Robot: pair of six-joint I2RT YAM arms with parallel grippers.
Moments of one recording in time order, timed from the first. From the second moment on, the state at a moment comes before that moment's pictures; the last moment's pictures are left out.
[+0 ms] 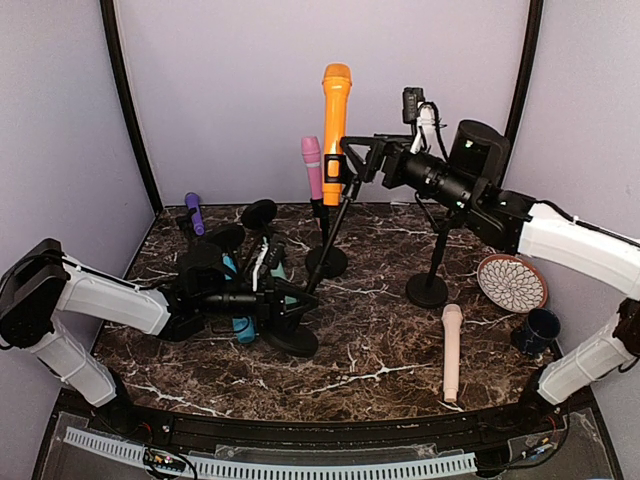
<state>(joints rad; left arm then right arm) -0.84 1.51 0.61 0.81 0.66 -0.45 0.80 1.39 1.25 0.25 -0.05 0.27</state>
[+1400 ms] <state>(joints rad) -0.84 1.42 0.69 0.73 0.72 -0.39 0.88 1.45 1.05 0.58 -0.55 0.47</state>
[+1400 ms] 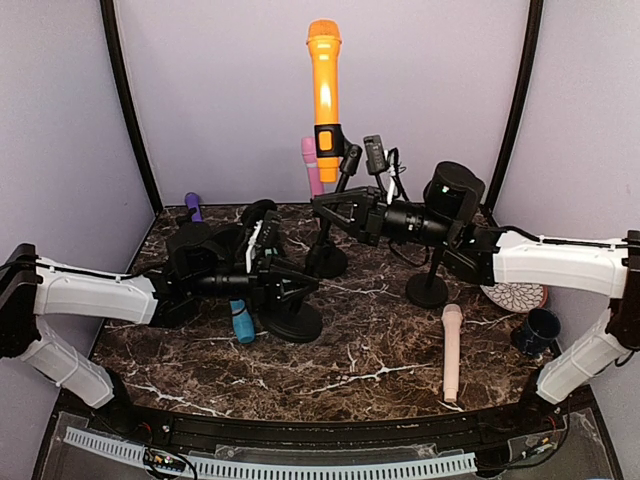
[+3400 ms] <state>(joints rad) -0.95 1.72 1.00 0.35 0.04 -0.10 0.96 1.47 1.16 0.13 0.24 0.29</state>
